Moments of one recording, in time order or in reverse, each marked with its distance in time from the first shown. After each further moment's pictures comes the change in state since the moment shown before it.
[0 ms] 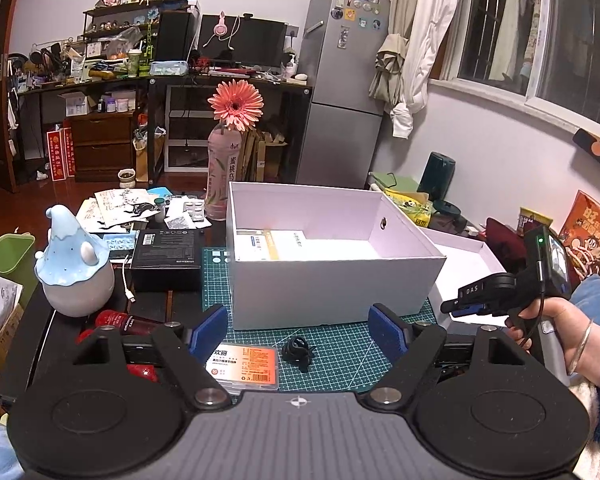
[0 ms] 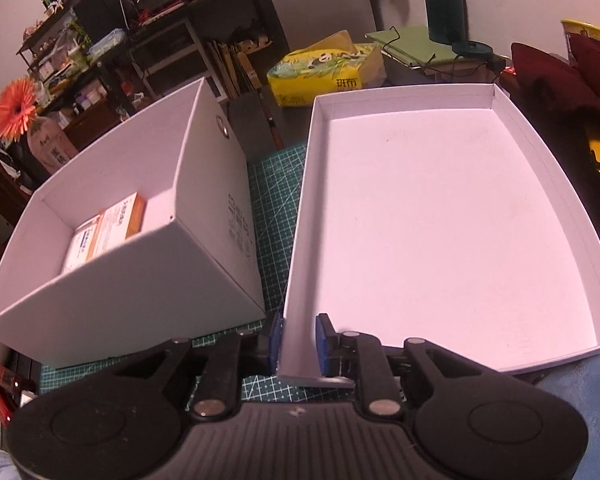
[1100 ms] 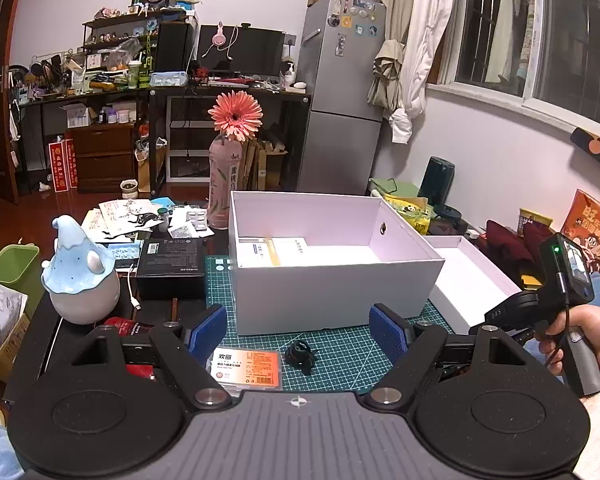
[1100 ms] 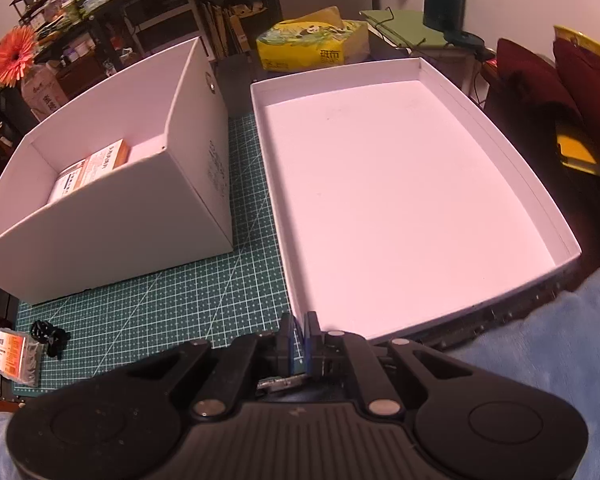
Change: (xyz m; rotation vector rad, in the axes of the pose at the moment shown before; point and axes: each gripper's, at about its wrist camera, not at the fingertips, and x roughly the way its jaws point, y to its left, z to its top) left arm -0.010 -0.003 -0.002 0.021 -0.029 0.009; right arm -0.033 -0.009 -0.018 -0.063 0.107 -0.090
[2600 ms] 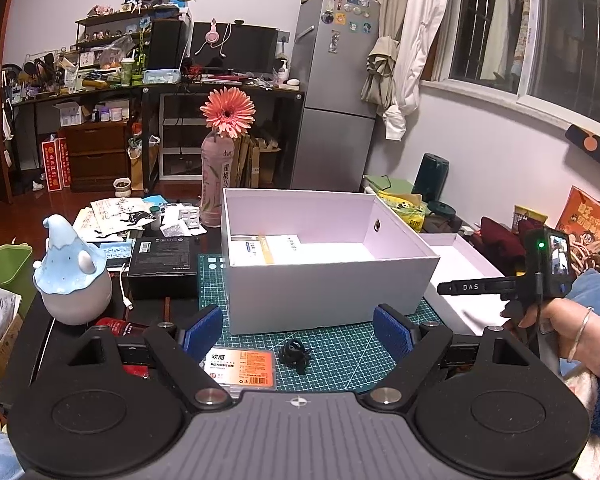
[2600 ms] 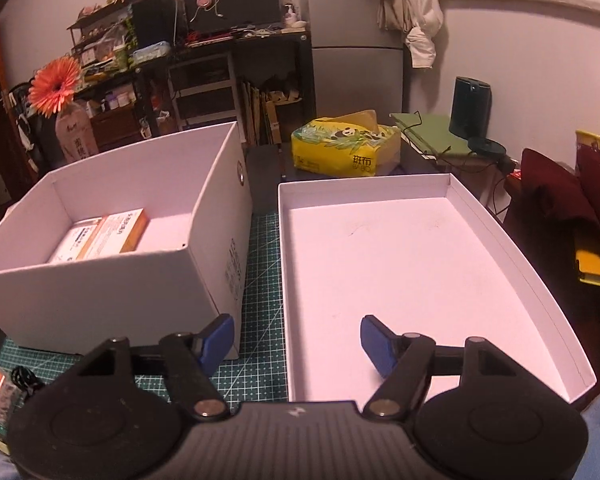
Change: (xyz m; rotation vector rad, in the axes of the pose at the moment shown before) left arm 0.007 0.000 0.000 0.007 0.010 -0.021; right arm 0.013 0.011 0.023 -0.169 -0.316 0.011
